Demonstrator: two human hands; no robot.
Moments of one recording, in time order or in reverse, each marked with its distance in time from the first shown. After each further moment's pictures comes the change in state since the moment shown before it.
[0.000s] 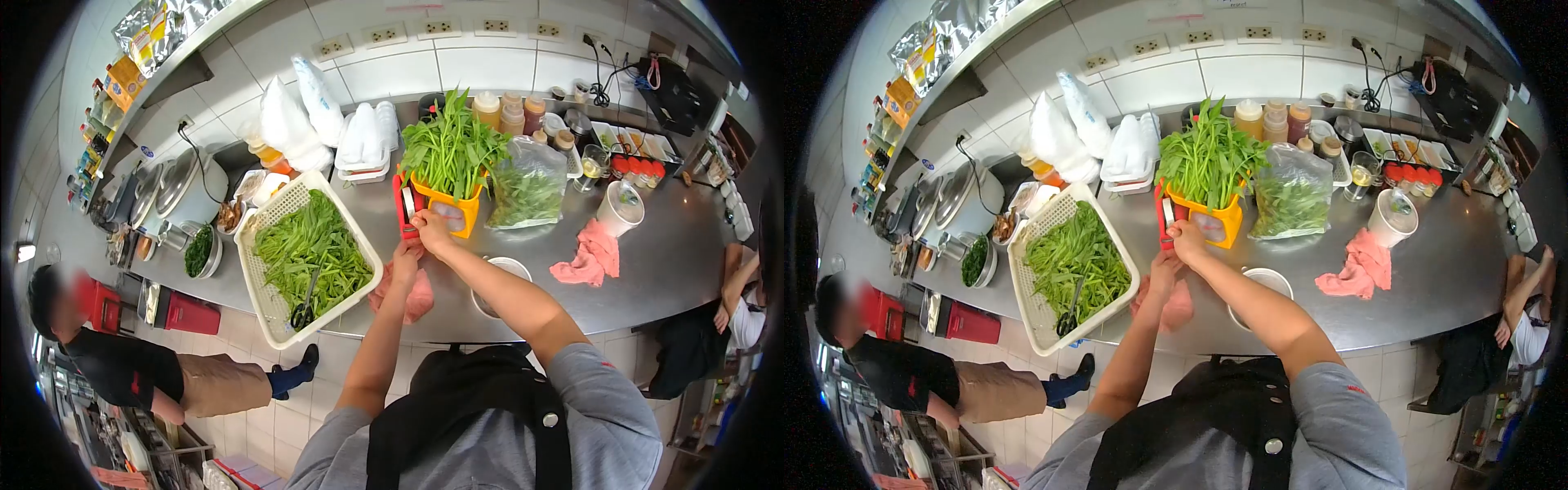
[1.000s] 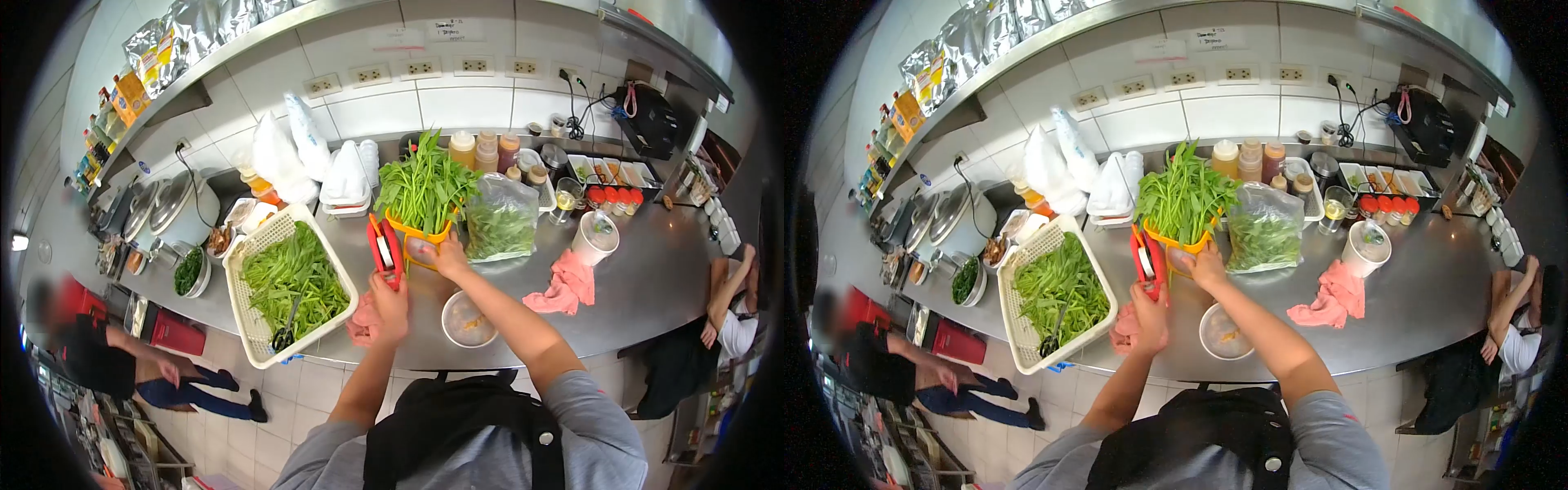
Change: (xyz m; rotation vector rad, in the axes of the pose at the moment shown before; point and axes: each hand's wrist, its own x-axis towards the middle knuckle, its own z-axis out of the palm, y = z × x) left_hand -0.038 0.013 0.047 0.804 0.435 0.590; right_hand 0.018 0.053 -0.087 -0.450 0.043 -0.162
